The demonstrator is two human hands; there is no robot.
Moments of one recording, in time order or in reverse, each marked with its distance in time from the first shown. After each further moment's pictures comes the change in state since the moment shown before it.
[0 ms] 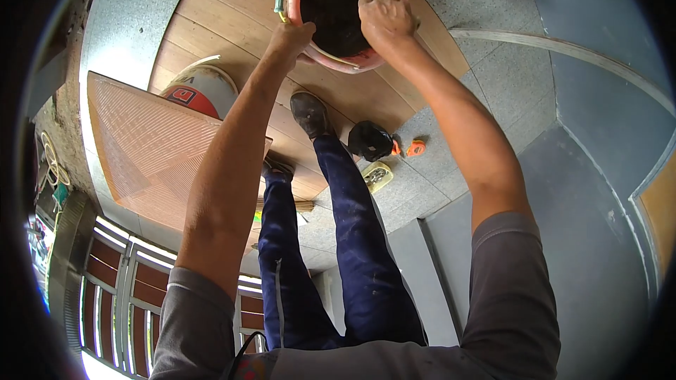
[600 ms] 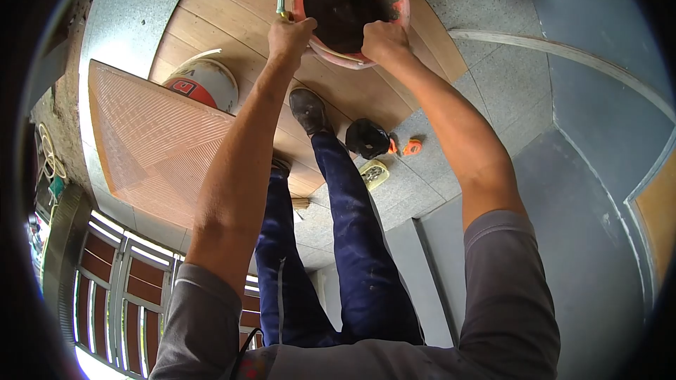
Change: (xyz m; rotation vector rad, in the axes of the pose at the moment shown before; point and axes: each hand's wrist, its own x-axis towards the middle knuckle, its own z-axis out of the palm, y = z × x) left_hand -0.016 -0.005 0.003 0.022 0.340 0.241; right_hand -0.019 -0.011 0.015 0.287 -0.608 0.057
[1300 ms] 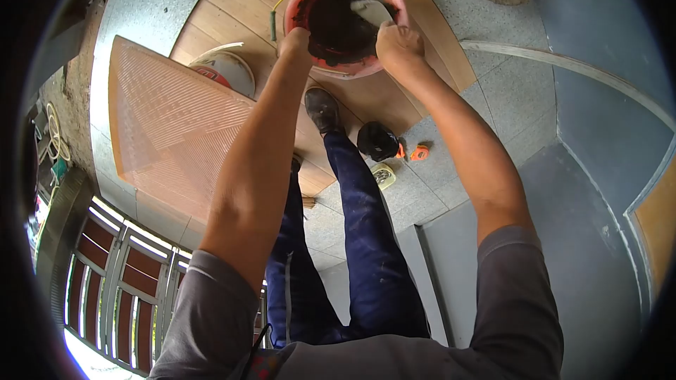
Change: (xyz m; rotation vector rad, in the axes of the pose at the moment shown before) left_hand 0.064 -0.085 0.007 -0.409 0.220 -0.753; right_hand -0.021 -0.030 -0.026 -0.018 0.151 0.163
